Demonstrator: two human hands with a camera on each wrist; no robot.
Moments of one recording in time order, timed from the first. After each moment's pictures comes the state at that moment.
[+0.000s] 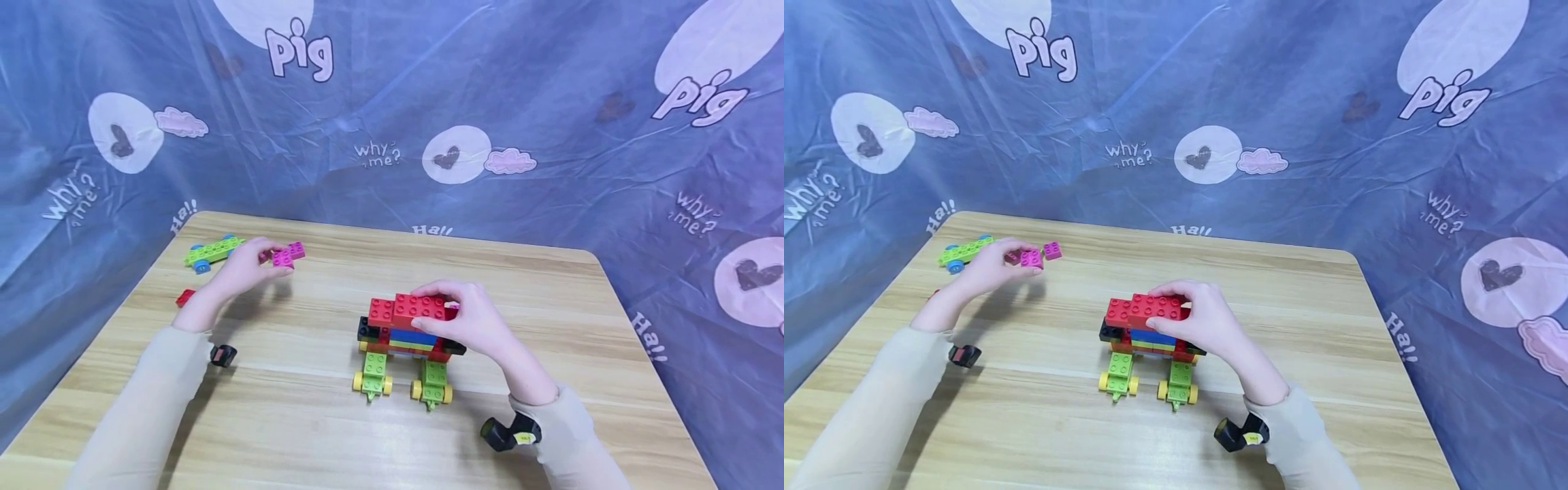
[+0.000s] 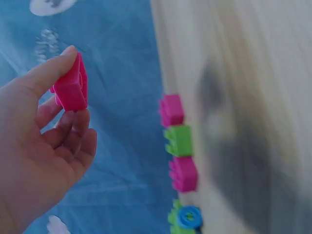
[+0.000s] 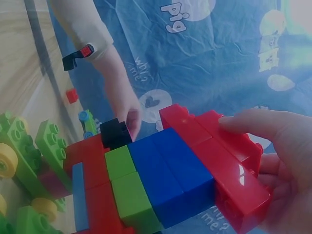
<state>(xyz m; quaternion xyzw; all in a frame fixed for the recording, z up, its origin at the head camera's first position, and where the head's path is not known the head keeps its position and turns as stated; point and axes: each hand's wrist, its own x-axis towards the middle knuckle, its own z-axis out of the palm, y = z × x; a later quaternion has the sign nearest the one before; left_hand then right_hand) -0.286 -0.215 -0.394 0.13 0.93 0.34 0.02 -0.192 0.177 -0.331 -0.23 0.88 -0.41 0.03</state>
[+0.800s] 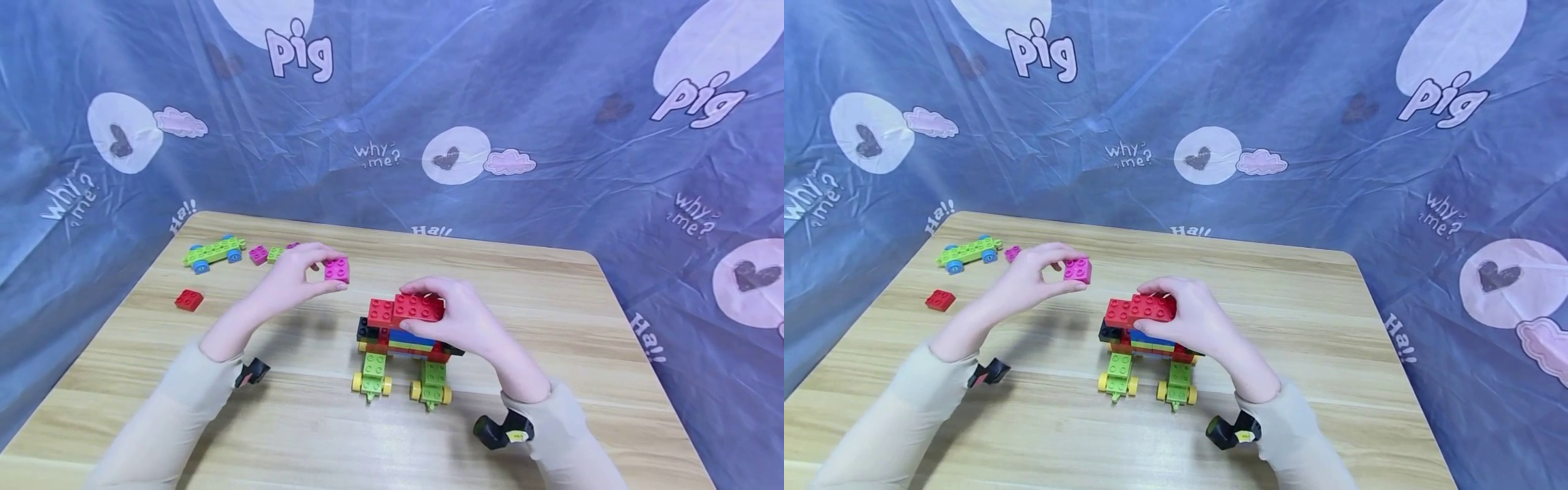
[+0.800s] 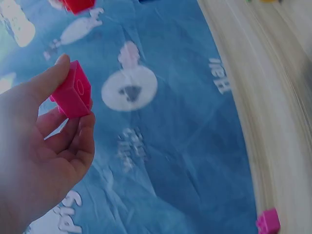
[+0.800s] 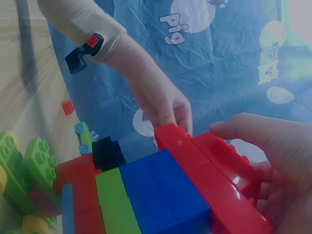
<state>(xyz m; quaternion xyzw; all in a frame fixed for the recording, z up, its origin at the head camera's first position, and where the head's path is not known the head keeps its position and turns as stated) -0.238 -0.126 -0.343 0.28 0.89 0.36 -0.07 -0.192 0.163 -0.323 -0.28 0.89 -0.36 0.01</state>
